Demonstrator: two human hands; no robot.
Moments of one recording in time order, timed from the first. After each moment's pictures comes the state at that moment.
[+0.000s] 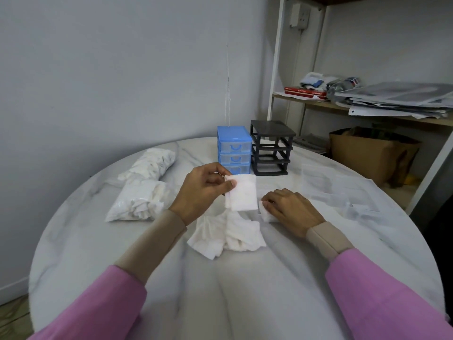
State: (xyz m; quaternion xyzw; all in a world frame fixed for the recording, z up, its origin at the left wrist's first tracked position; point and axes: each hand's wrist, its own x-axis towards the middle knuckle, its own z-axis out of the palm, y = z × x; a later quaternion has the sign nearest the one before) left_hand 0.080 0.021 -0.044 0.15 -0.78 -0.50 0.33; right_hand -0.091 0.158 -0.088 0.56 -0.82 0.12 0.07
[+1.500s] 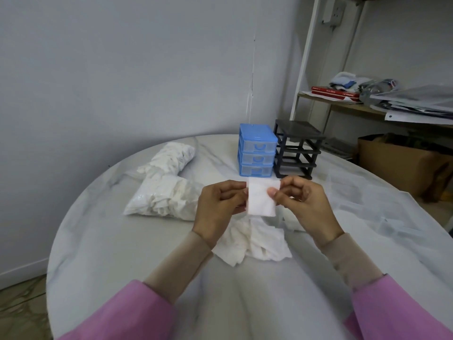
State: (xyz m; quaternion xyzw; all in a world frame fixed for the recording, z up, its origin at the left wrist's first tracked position) left_hand 0.088 0.032 -0.070 0.19 -0.63 -0.65 0.39; right_hand -0.040 0.136 -0.060 0.45 -0.60 0.65 -0.14
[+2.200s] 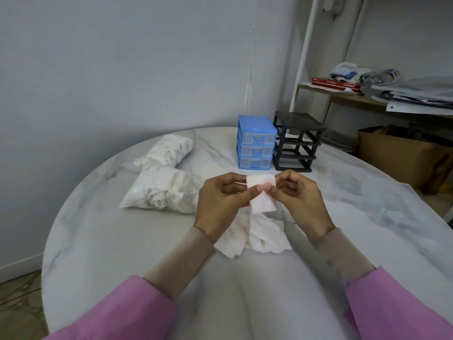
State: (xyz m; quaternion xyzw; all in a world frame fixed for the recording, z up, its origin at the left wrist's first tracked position) left_hand 0.085 0.040 -0.070 0.21 -0.63 -0.63 0.39; right_hand -0.037 0.129 -0.073 0.41 -0.62 0.65 -0.14
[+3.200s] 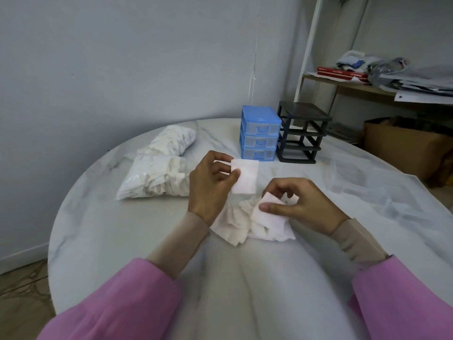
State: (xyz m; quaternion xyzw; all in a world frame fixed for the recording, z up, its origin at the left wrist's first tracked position) left_hand 0.091 0.020 -0.077 0.23 -0.69 -0.50 0.47; right_hand -0.043 0.146 -0.067 0.63 -0.66 0.40 -0.14
